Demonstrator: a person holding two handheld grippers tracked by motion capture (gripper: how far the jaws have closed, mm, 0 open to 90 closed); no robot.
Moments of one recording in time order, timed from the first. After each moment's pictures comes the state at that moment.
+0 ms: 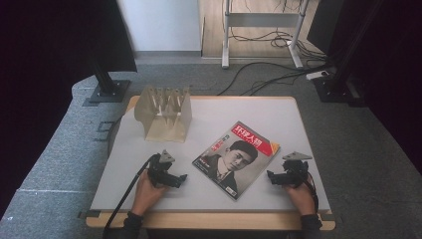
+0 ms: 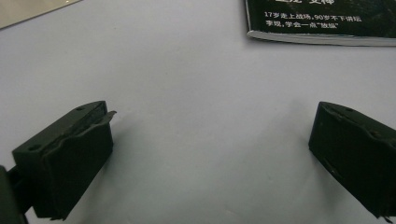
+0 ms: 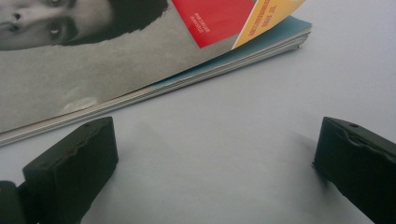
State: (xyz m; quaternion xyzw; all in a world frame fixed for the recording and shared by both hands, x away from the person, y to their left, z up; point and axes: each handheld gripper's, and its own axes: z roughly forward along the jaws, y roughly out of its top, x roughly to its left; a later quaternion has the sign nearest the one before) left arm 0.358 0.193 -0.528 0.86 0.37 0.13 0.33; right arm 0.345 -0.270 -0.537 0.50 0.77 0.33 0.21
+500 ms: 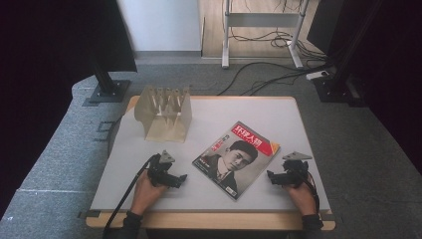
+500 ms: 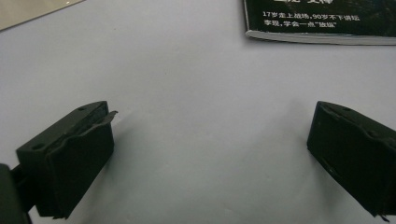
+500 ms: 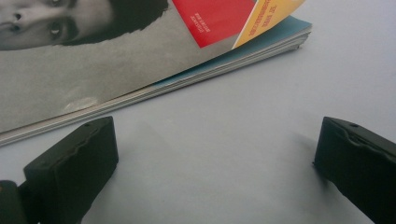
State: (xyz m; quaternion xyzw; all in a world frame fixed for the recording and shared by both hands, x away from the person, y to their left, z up) left arm 0.356 0.193 -0.528 0.86 0.37 0.14 0.33; right arm 0.346 -0.270 -0.536 0.50 0.78 0.33 0.21
